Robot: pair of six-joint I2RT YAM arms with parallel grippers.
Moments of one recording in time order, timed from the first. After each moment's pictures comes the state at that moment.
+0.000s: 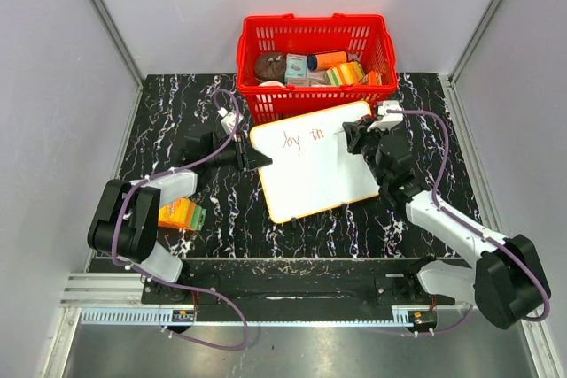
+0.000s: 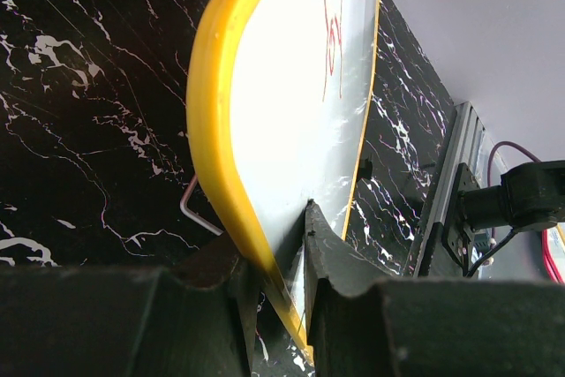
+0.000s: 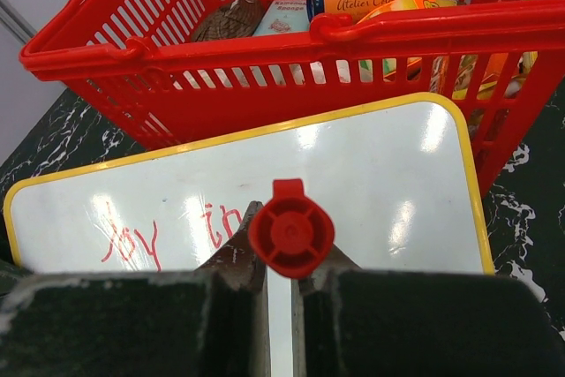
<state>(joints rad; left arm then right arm) -0.25 1.55 0.71 0.46 0.86 -0.43 0.50 1.16 0.66 0.48 0.22 0.29</state>
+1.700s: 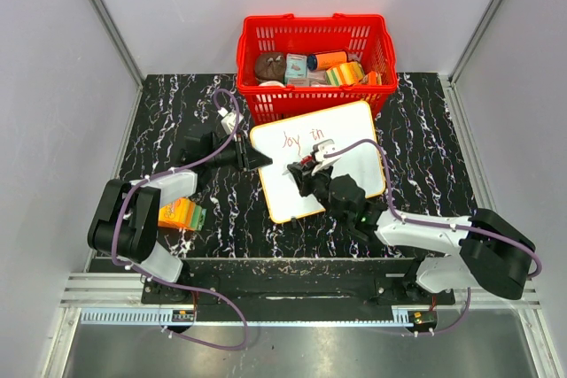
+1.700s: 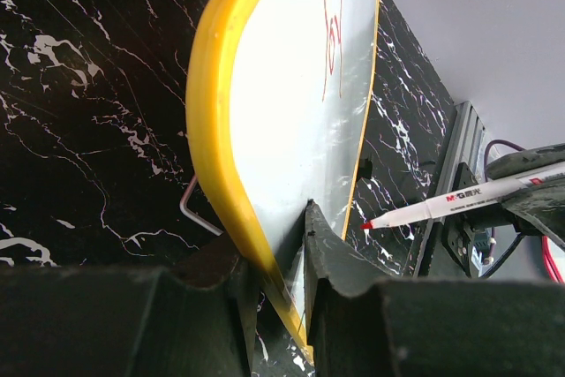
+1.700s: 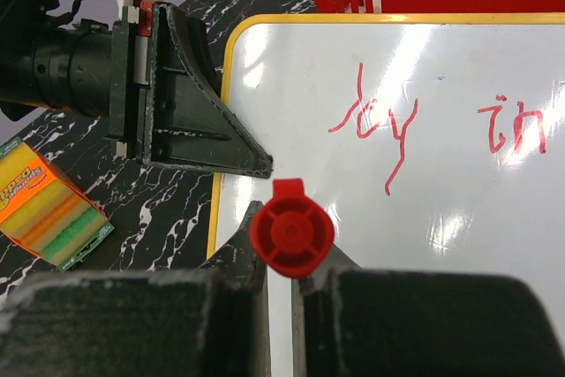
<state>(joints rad) -0.25 1.55 0.71 0.46 0.86 -0.43 1.00 1.31 0.59 0.70 0.40 0.21</state>
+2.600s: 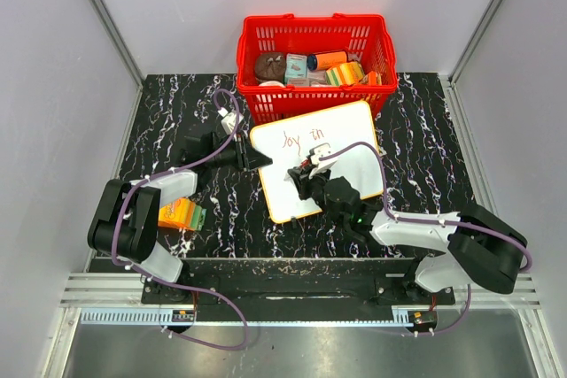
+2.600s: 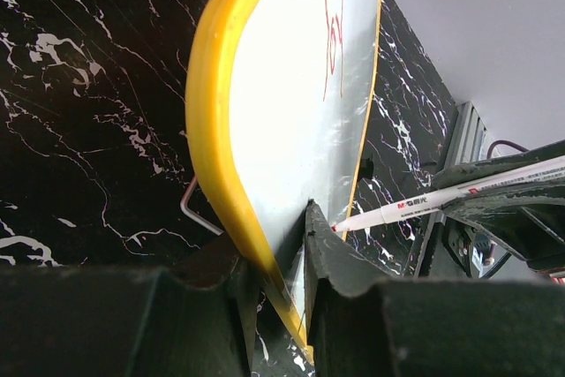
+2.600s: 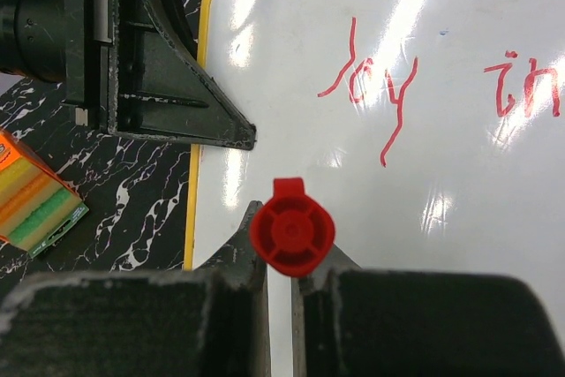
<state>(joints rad) -0.25 1.55 0.71 0.46 0.86 -0.42 1.00 1.37 0.57 0.72 0.42 0.21</state>
